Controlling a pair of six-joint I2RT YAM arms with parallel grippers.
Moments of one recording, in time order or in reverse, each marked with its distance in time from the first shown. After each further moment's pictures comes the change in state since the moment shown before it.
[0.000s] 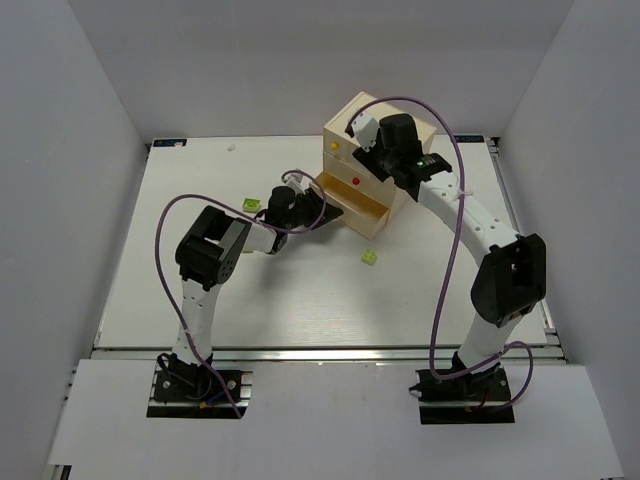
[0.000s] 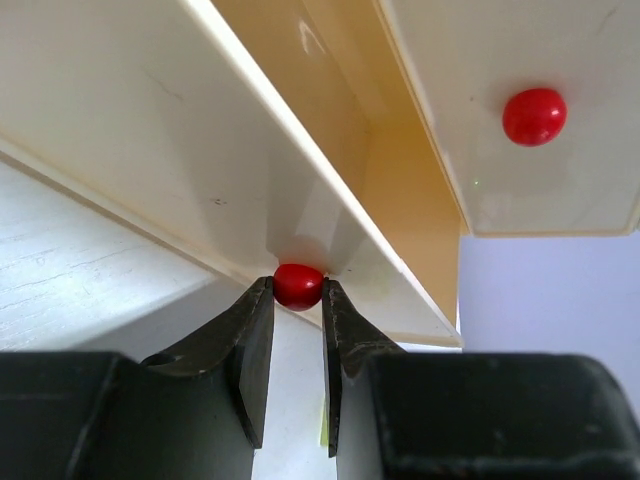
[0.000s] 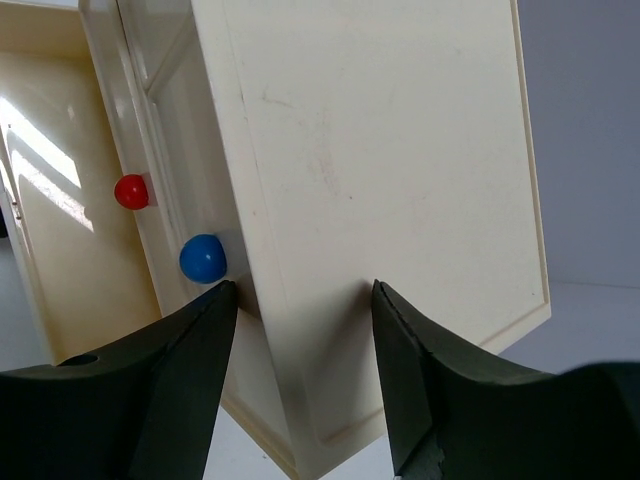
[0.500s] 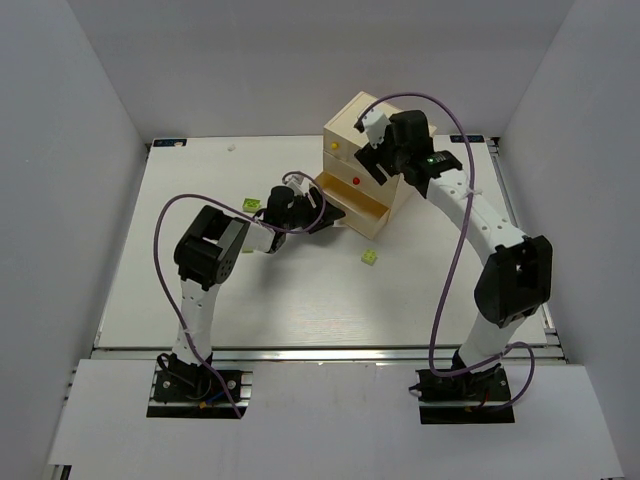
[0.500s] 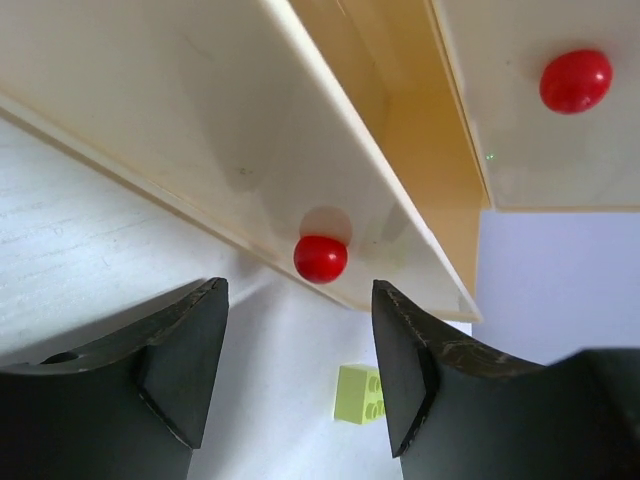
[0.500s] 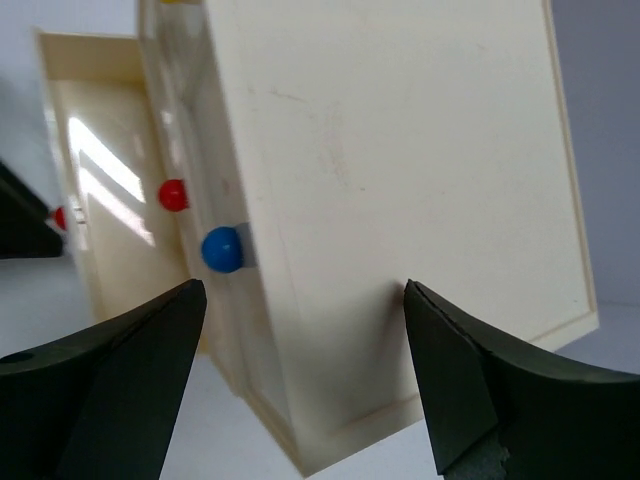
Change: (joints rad) left arm 0.006 -0.003 0.002 -0.057 0.050 0.027; right arm -0.041 -0.012 0.000 -0.013 -0.127 0.062
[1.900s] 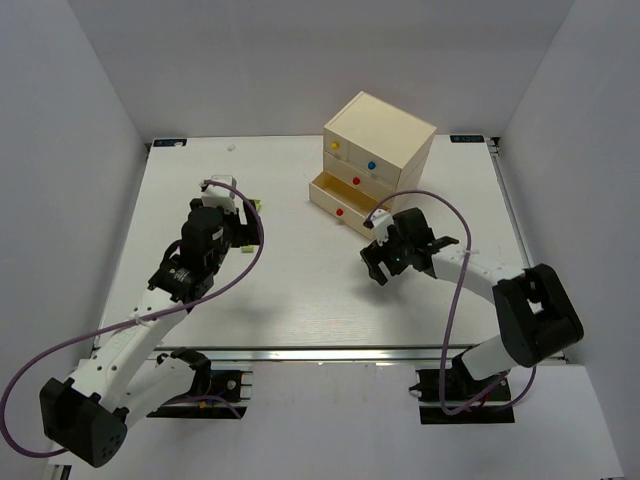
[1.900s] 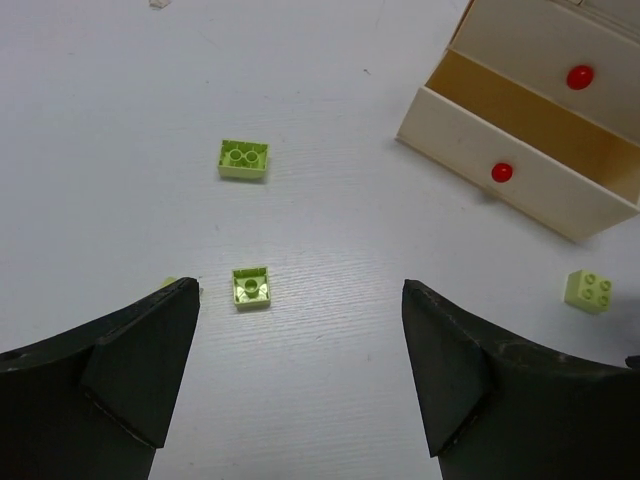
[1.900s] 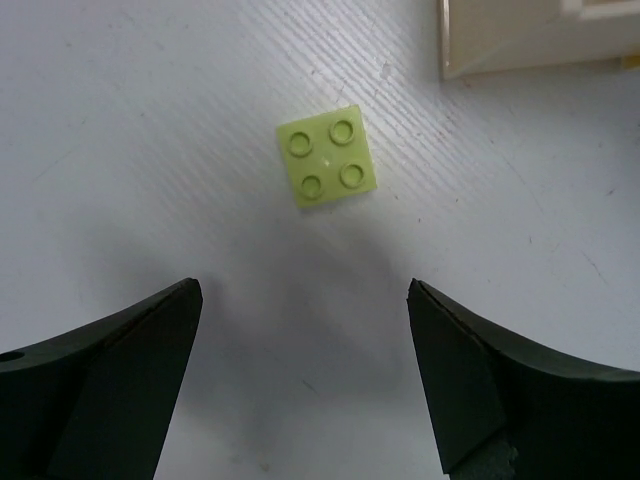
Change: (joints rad) left arm 0.003 -1.270 -0.359 -0.879 -0.725 0.767; right arm 0.050 -0.303 -0.874 0.206 -0.275 0.274
